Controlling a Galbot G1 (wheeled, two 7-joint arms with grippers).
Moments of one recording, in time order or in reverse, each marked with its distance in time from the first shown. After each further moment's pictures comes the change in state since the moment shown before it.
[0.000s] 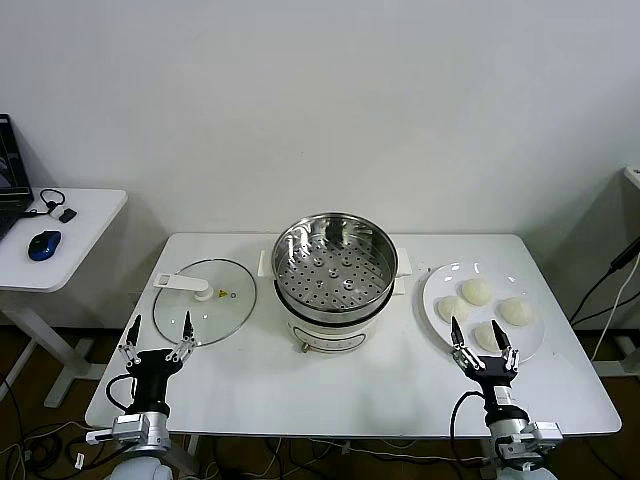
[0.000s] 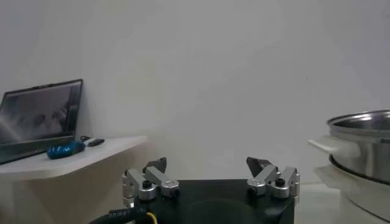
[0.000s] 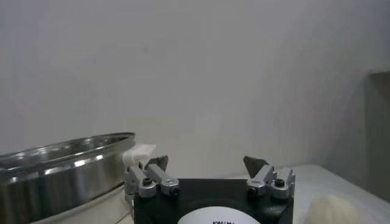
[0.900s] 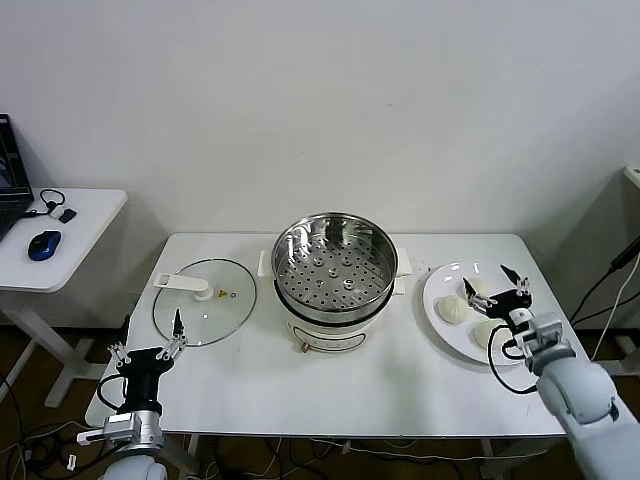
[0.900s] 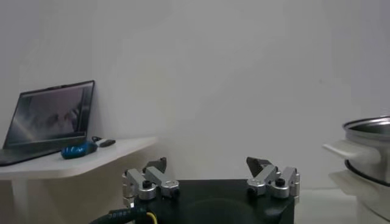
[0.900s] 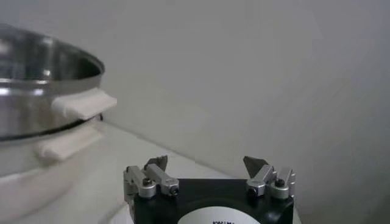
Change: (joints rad) left arm -0.002 0.000 -0.010 0.000 -0.012 -0.013 -0.004; right arm 0.453 -0.541 -0.180 -0.172 -0.190 -0.484 -0.204
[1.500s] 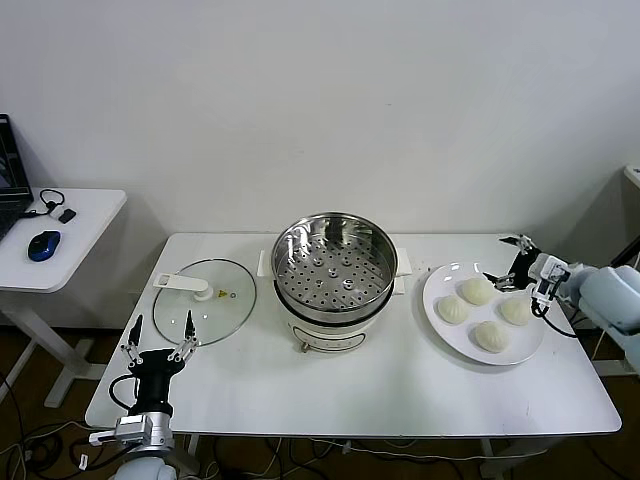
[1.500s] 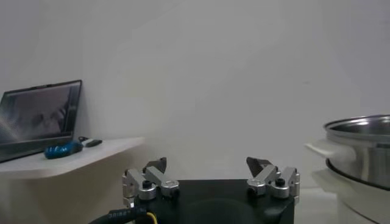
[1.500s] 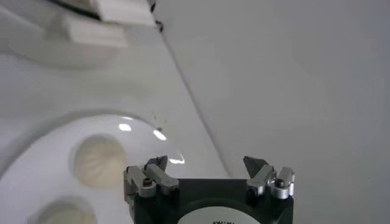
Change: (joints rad) left arm 0.007 0.000 0.039 0.016 0.011 -0.021 -0.001; right arm 0.682 -0.287 -0.655 -0.234 -0.187 0.050 -0.436
